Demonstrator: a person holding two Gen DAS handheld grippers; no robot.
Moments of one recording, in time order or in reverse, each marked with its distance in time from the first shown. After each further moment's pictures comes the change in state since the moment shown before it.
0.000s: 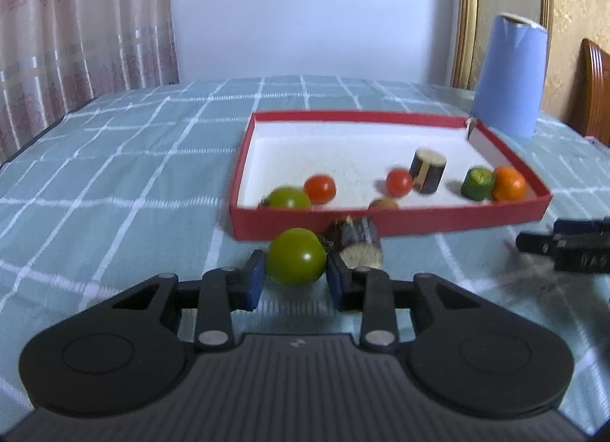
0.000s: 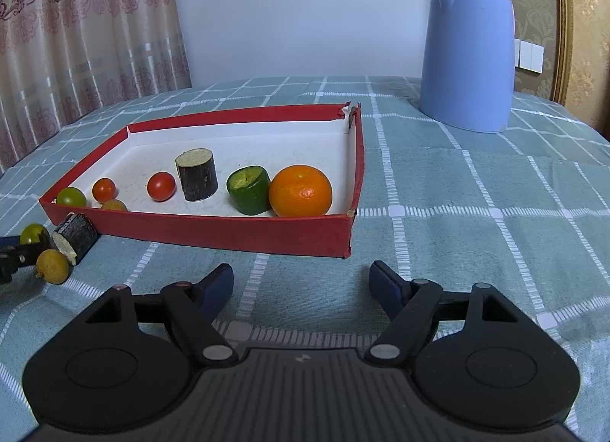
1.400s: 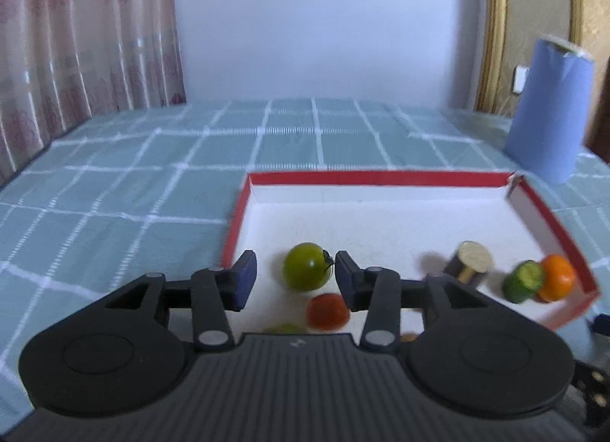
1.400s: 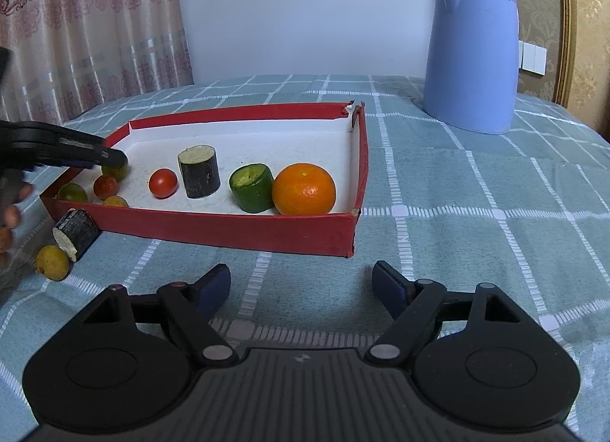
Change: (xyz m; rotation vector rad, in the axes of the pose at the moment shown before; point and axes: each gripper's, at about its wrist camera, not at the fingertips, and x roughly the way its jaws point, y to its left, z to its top) left arm 0.064 -0.004 0.069 -0.018 -0.018 0.039; right arm 0.002 0.003 0.000 -0.009 0.005 0.003
